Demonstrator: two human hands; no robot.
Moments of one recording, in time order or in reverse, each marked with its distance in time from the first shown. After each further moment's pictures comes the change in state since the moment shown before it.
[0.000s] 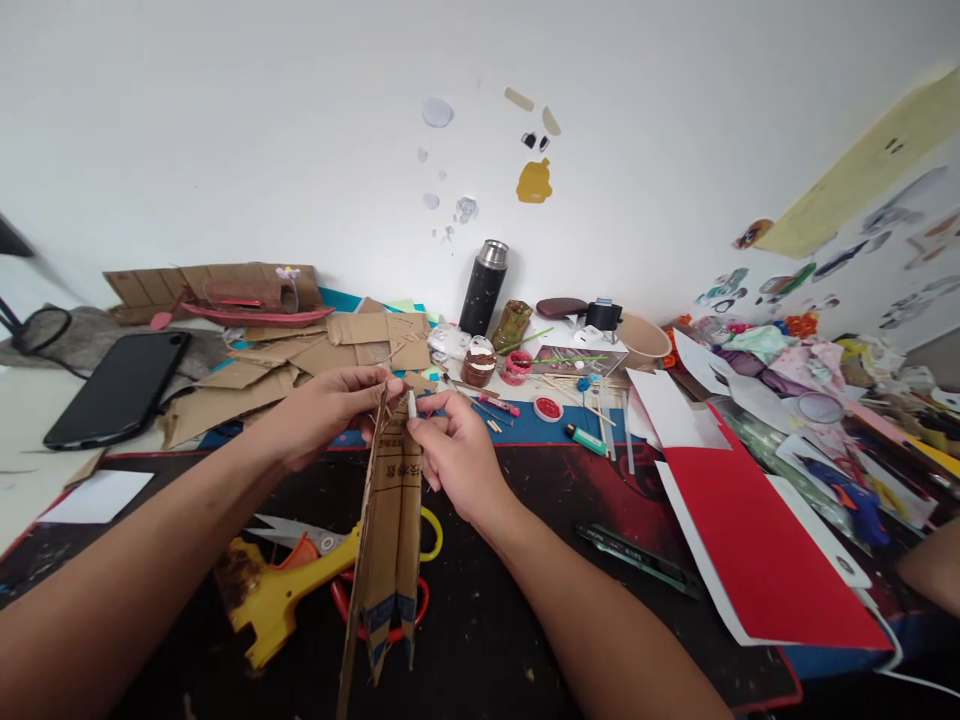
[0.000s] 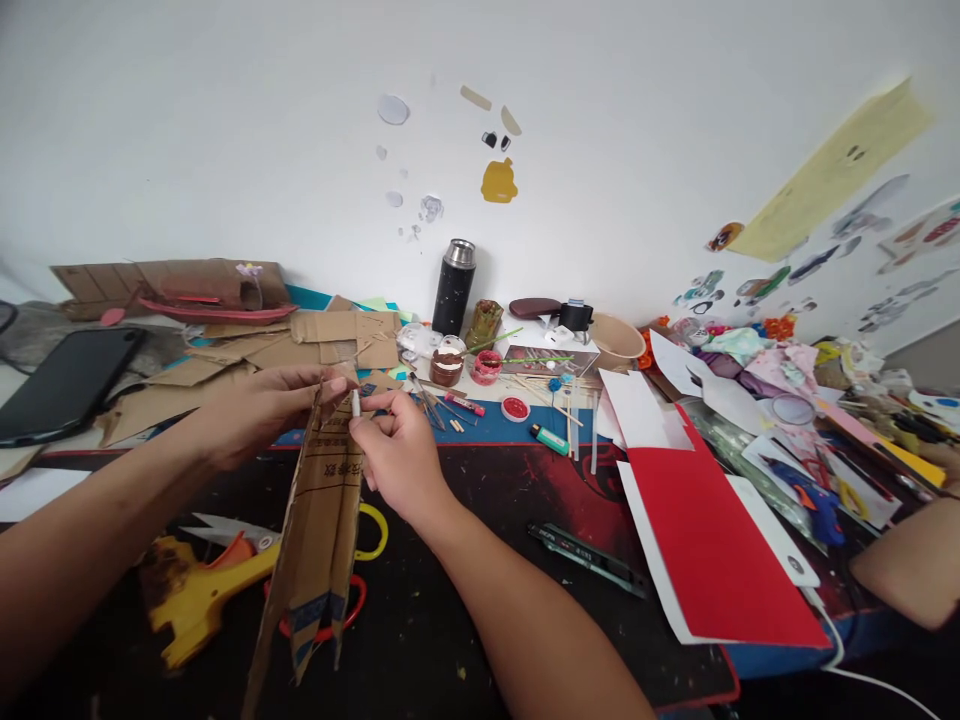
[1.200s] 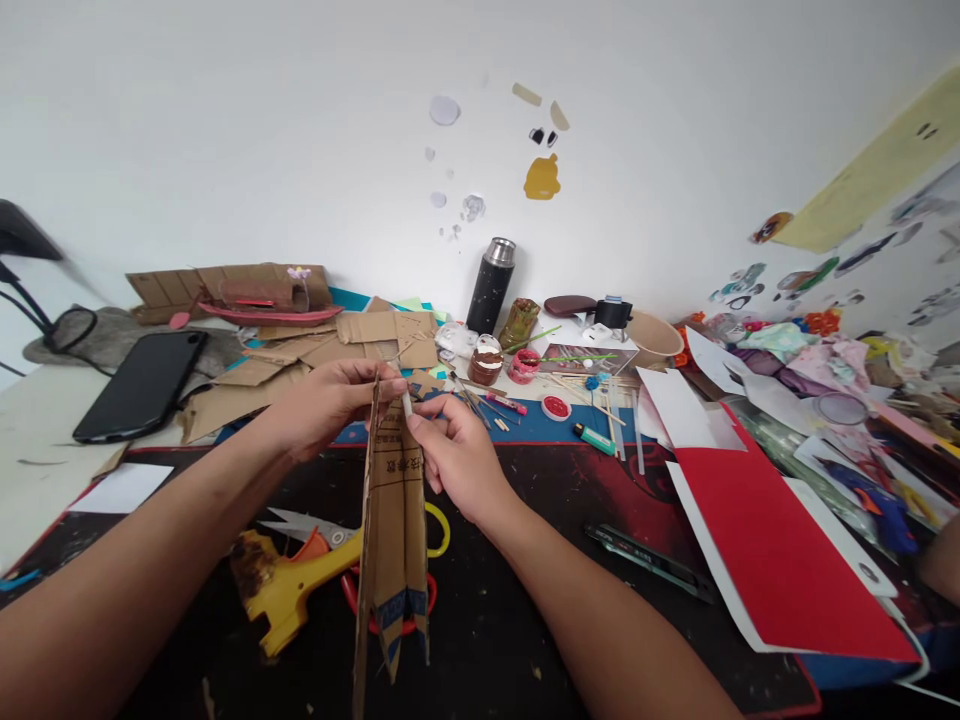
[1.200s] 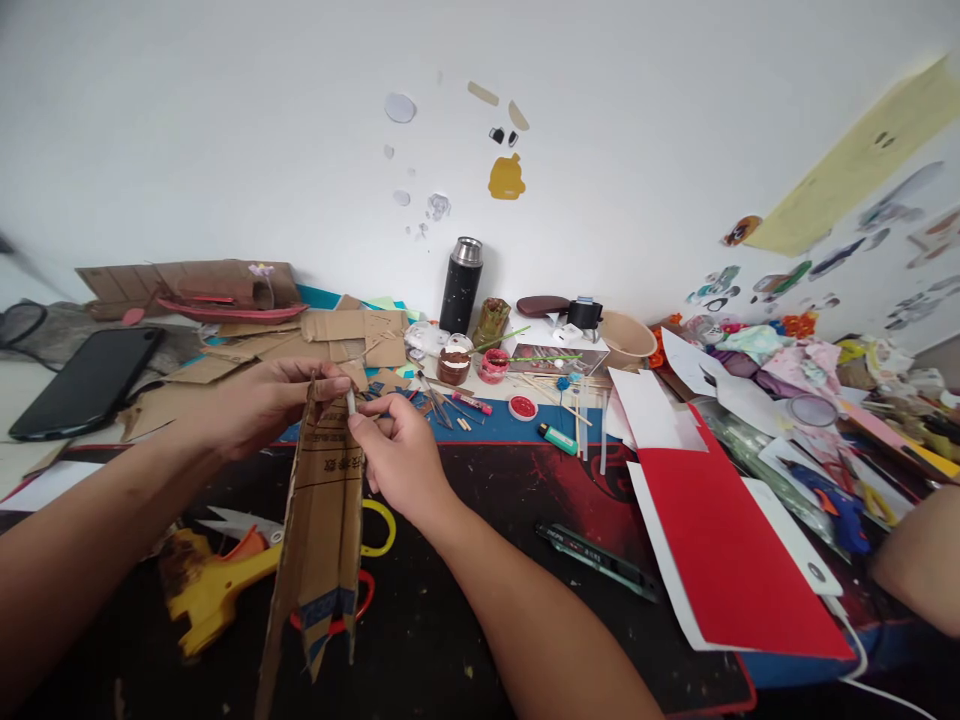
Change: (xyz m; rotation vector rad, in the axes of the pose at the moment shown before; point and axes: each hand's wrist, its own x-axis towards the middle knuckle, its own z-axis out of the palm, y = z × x) left_hand -0.002 0.010 -0.002 -0.087 0.030 -0.036; right_hand -0.002 0.004 0.000 -0.033 -0.053 0.029
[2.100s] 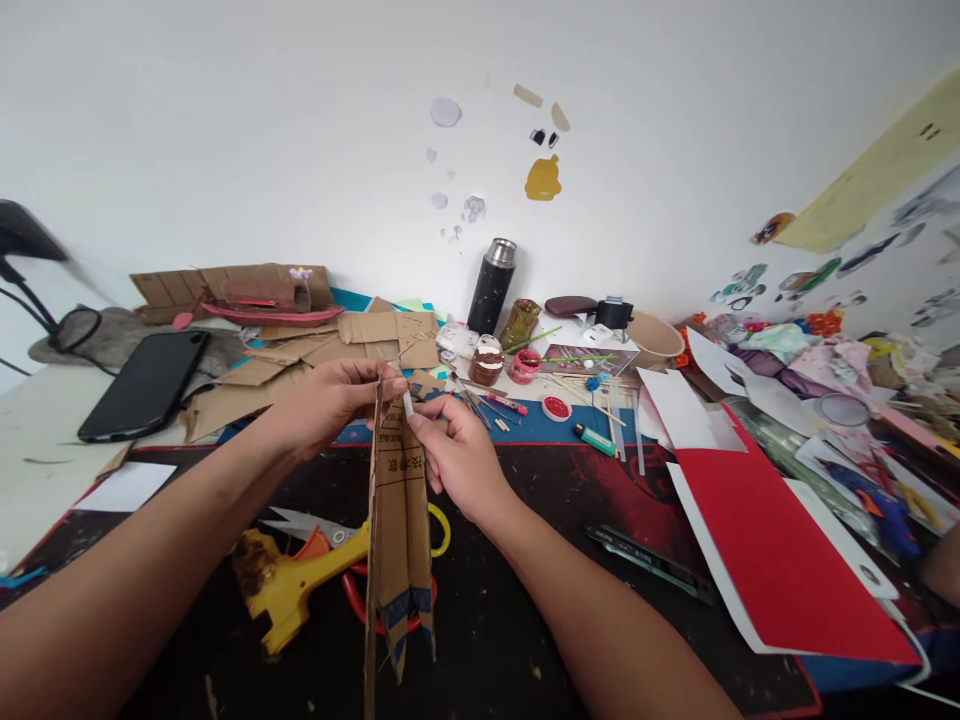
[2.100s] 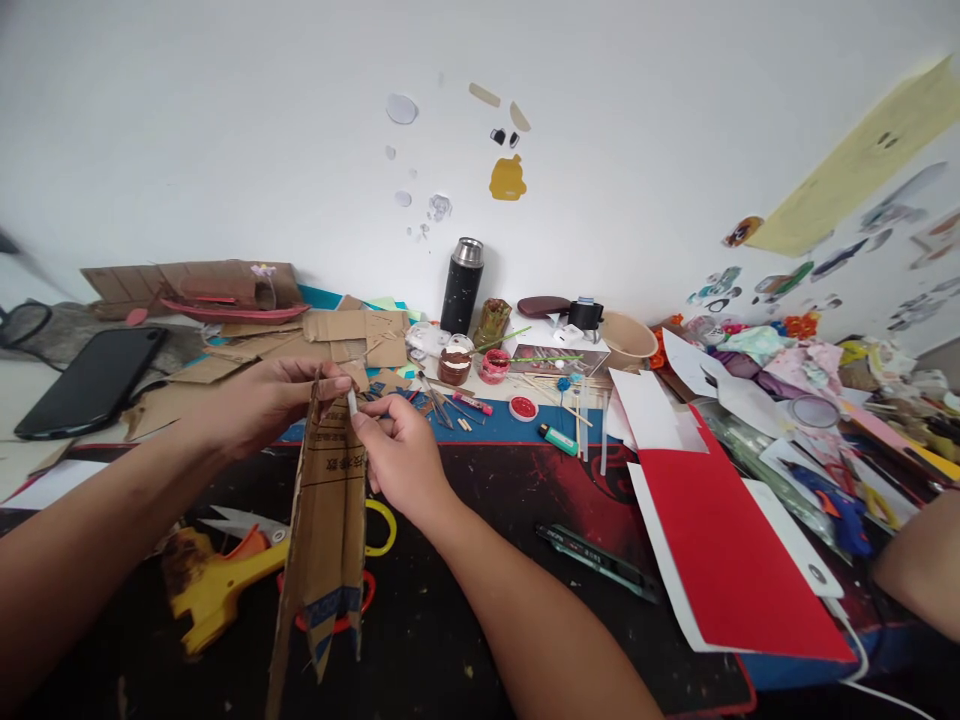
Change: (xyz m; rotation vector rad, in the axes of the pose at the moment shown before) left_hand 0.000 0.001 -0.001 0.056 0.007 0.058; right_hand 0.001 0.003 0.001 -0.004 0.003 0.009
